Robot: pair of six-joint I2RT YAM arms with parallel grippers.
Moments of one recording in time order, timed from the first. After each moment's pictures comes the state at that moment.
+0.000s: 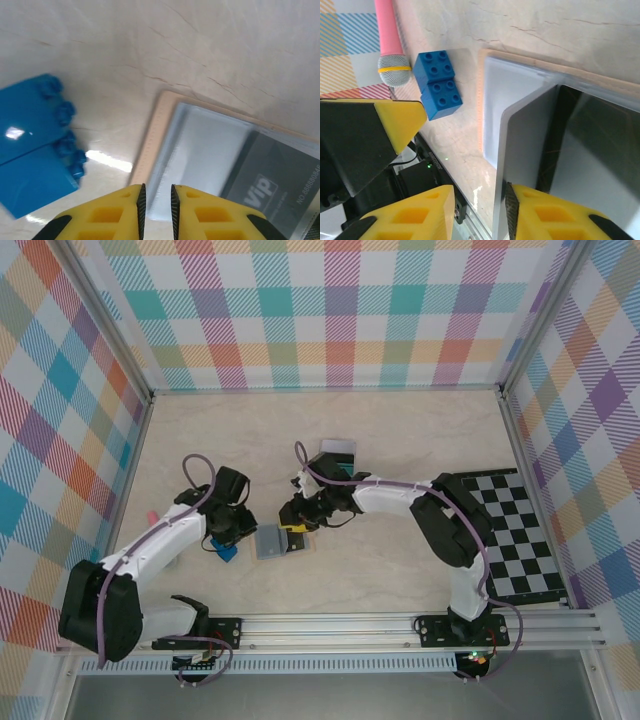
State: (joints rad) left arm -0.36 1.22 0.78 -0.83 0.03 -0.91; right arm 0.83 1.96 1.23 -0.17 -0.75 0.85
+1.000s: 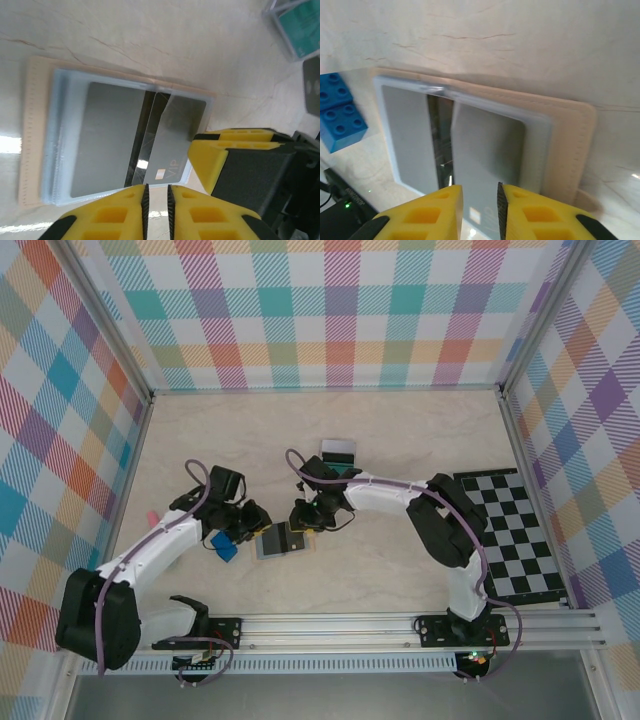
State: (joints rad) left arm -0.36 1.22 0.72 -0.61 0.37 -0.91; right arm 0.86 1.98 1.33 -0.50 -0.42 0.76
